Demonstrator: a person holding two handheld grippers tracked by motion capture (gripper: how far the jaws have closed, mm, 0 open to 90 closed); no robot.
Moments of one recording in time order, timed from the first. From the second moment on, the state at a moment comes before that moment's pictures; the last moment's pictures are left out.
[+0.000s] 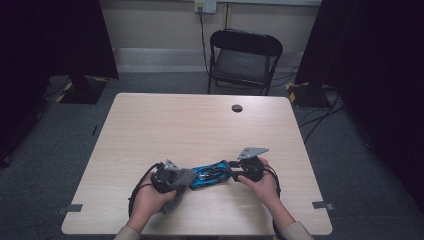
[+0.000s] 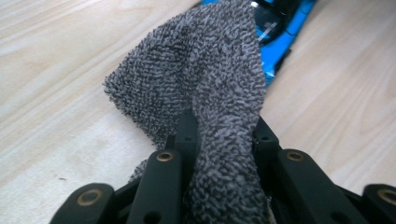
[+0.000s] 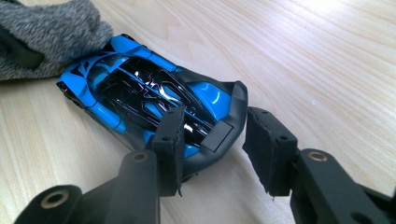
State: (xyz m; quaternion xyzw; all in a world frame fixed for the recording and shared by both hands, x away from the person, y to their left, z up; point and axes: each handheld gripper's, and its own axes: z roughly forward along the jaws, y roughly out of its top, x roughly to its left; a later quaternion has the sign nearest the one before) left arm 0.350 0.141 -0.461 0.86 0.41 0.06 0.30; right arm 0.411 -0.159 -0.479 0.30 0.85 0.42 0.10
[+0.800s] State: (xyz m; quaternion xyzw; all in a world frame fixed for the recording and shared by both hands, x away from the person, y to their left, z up) left arm 0.340 0.133 -0.452 0.87 0.39 0.05 0.31; right arm 0.409 -0.159 -0.478 0.32 0.85 0.41 0.10
